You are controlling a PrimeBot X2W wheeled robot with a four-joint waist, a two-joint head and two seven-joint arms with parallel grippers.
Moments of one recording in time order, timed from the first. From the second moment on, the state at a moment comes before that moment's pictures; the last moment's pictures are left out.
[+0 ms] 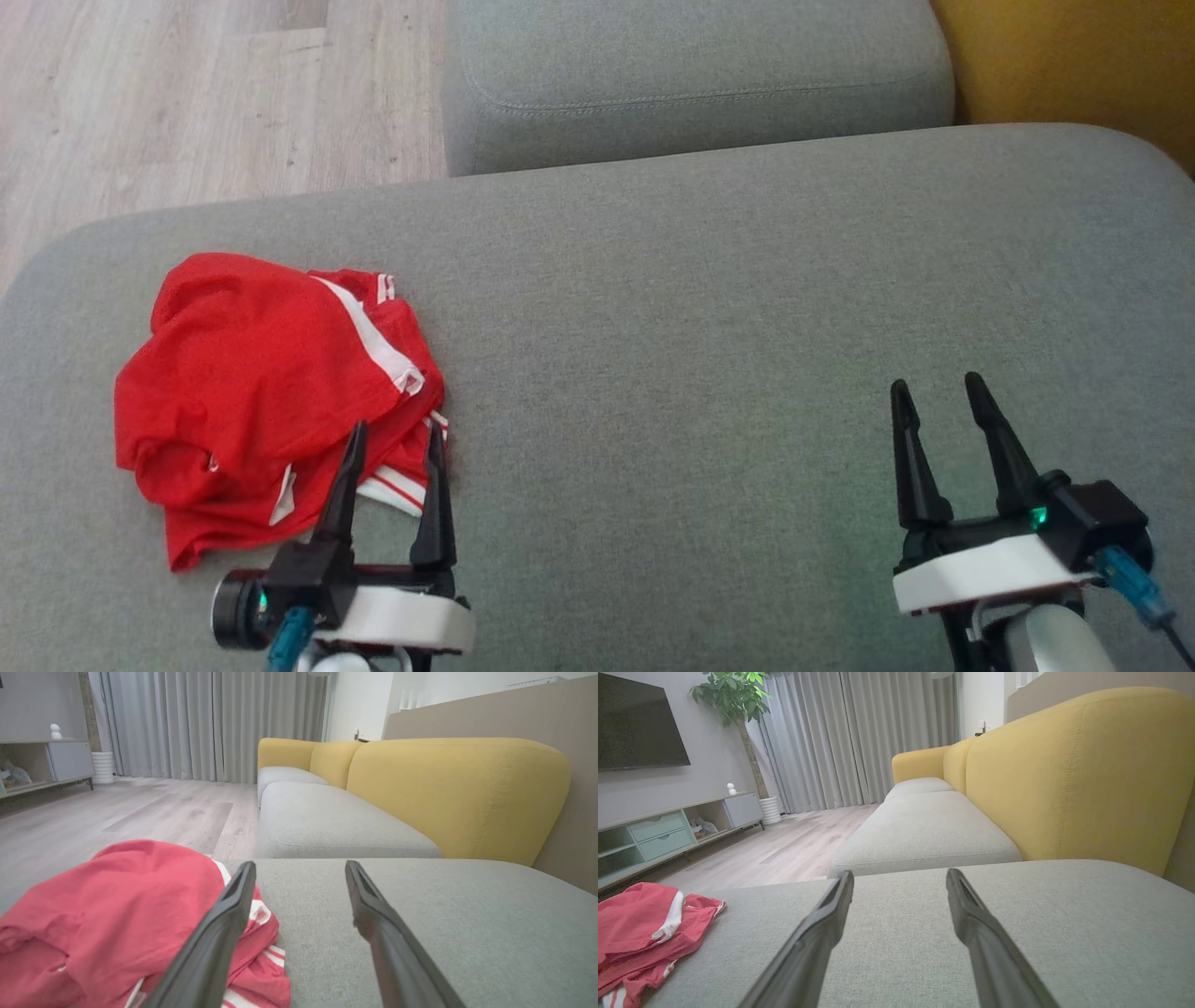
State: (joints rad) left arm -0.03 0.11 -0.35 0.20 -0.31 0.15 -0.25; right arm 0.01 -0.04 0.06 0.17 0.15 0.13 -0.25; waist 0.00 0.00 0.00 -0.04
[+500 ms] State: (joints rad) left arm -0.03 0.06 -0.26 0.22 -0.24 0.07 -0.25; right arm 0.01 -0.04 0.08 0.20 0.17 0.13 -0.25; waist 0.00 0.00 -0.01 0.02
